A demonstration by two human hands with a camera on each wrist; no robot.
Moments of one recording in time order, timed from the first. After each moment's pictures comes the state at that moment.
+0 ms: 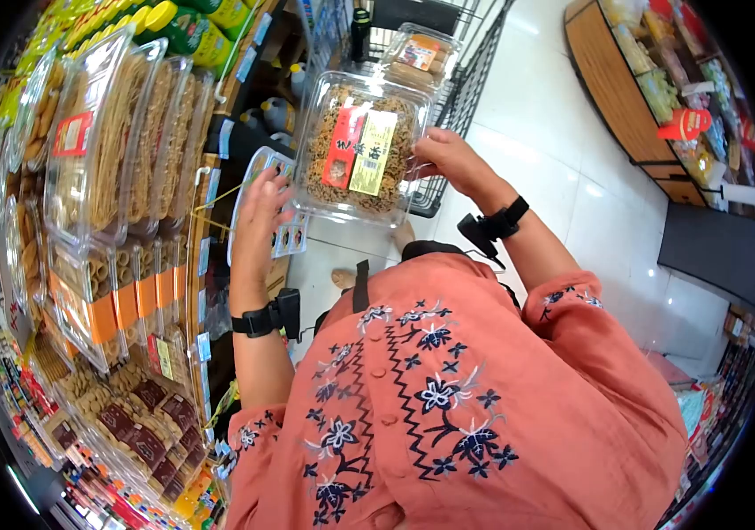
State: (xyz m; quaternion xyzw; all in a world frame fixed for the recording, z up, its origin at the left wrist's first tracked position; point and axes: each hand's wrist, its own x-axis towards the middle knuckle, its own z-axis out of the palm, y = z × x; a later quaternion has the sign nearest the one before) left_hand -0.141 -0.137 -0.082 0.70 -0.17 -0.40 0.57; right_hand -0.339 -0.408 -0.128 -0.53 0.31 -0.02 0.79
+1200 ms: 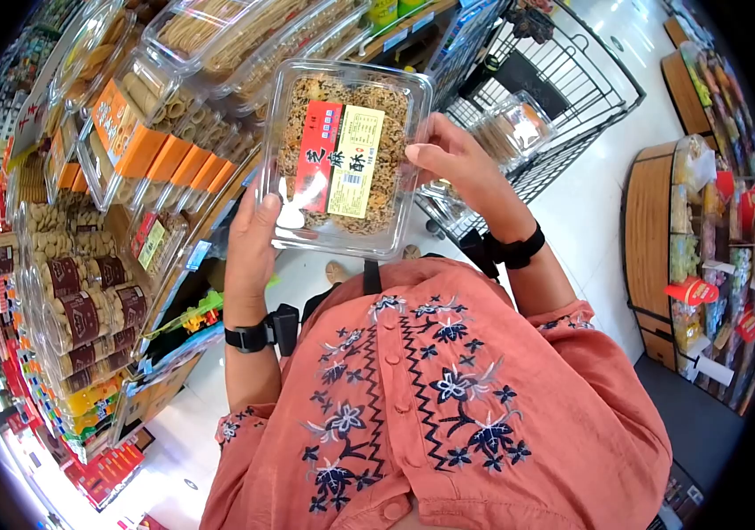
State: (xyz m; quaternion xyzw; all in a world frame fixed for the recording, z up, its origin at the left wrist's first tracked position) left_hand -0.187 -0.004 -0.027 0.65 -0.07 -0.21 0.73; right_hand -0.238 -0.309 -0.024 -0.63 0.06 0.05 0.77
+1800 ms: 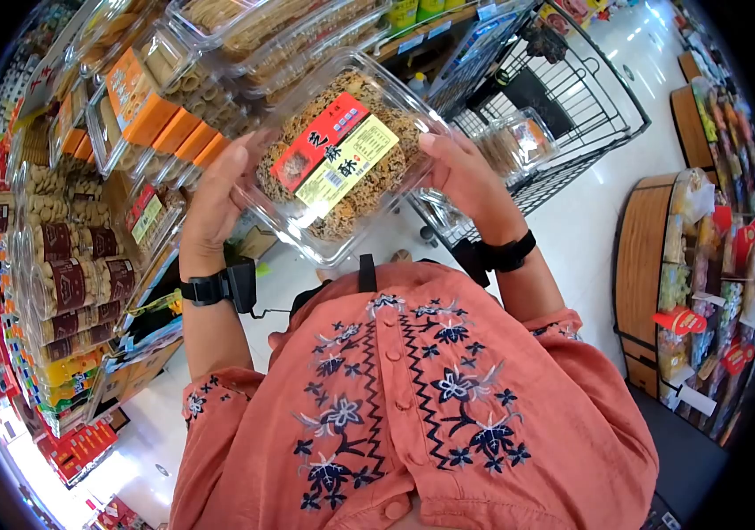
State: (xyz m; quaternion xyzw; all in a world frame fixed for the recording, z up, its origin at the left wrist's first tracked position) left_hand -0.146 0.018 -0.007 0.61 -0.09 -0.25 0.75; right_hand -0.241 -0.307 -0.026 -0.48 0.04 0.11 0.87
